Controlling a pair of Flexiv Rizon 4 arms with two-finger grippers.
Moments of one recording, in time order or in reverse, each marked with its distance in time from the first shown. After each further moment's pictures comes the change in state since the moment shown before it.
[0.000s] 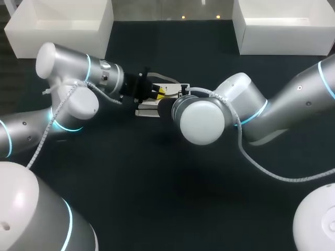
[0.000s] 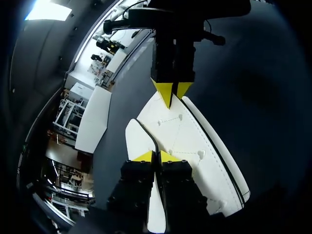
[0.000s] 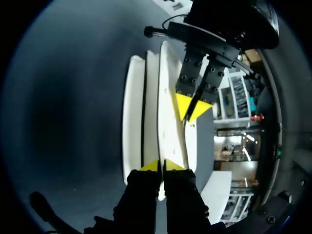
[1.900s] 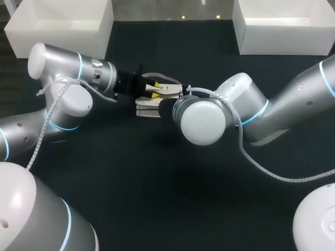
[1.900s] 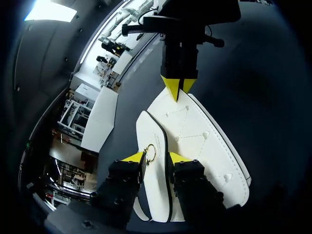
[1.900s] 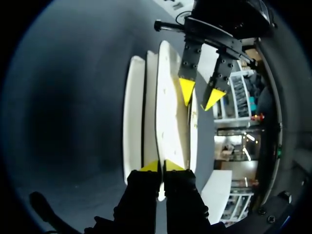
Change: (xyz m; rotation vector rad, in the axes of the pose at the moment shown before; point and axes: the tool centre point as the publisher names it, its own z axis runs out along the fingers) left arm -0.011 0.004 -0.015 0.033 -0.056 -0.013; right arm 0.001 -0.003 -0.003 0.003 0.002 0.000
